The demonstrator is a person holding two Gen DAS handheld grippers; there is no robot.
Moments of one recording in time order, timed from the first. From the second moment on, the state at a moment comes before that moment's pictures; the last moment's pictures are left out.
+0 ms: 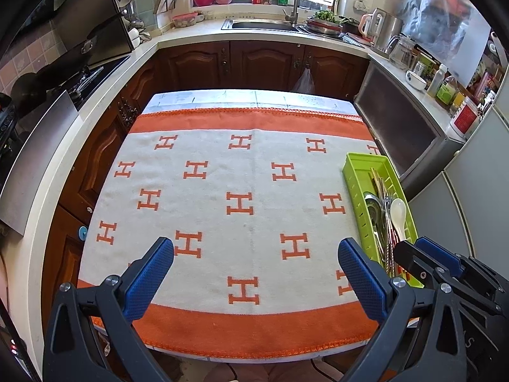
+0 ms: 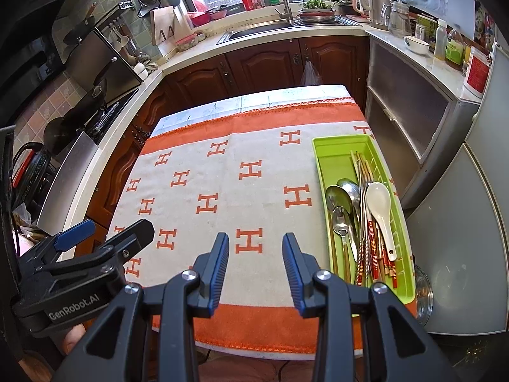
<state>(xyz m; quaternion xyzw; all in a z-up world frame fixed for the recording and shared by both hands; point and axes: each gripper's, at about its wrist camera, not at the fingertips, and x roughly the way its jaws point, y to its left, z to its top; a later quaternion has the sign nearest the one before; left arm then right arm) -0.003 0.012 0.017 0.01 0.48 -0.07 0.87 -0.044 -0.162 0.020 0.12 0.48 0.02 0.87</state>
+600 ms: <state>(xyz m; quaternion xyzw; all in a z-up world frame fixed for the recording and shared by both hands) 0.000 0.003 0.018 0.01 0.48 -0.07 0.87 -0.037 -0.169 0.018 0.12 0.49 0.02 0.86</state>
